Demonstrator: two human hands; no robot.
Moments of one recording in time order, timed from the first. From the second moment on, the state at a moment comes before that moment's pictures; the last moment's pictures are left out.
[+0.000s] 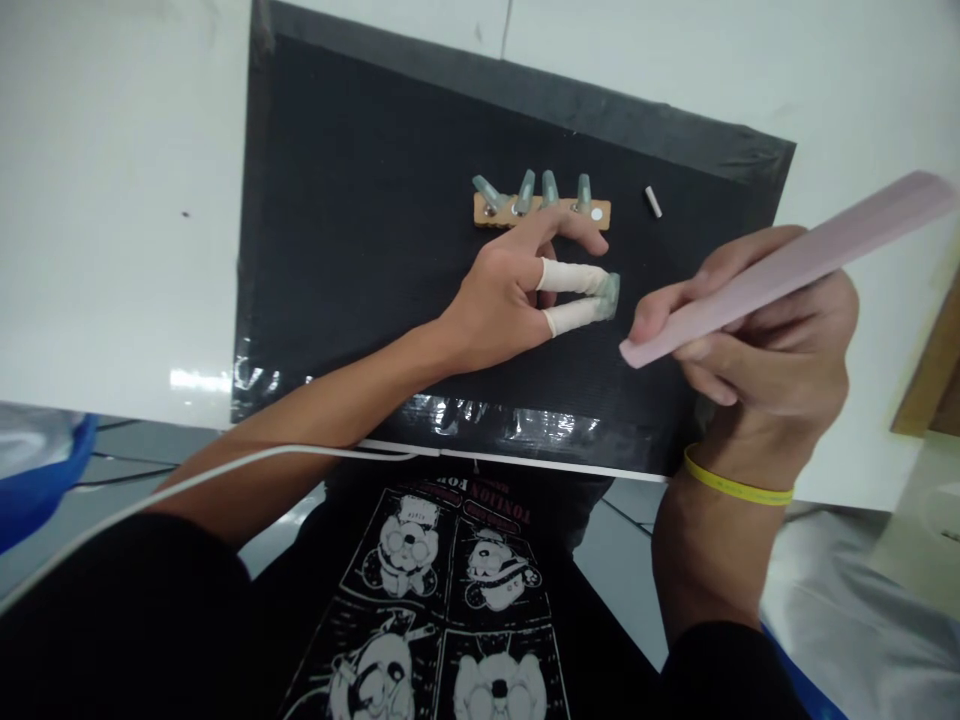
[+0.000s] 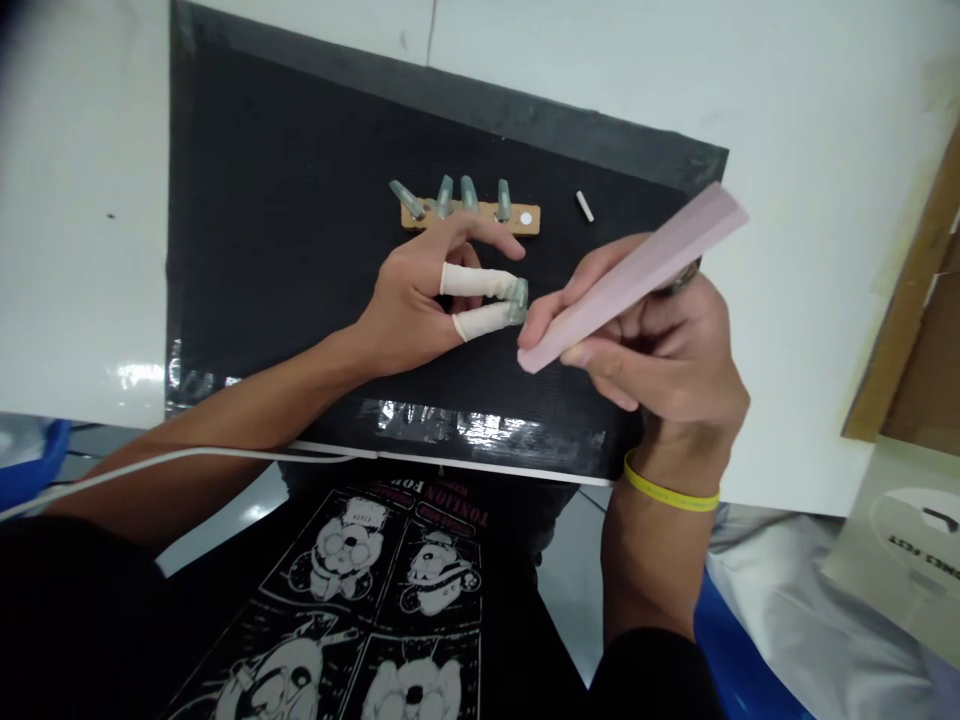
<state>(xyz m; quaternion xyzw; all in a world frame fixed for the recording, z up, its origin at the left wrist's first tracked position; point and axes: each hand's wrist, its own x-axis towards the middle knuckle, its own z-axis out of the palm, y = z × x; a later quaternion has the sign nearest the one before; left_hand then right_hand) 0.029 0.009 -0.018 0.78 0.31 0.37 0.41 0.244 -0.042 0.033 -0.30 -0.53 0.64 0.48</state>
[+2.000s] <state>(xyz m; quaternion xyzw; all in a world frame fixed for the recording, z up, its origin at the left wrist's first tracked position) 0.031 0.008 -0.017 0.77 0.31 0.38 0.42 0.227 -0.034 0.031 -0.39 -0.52 0.47 0.60</state>
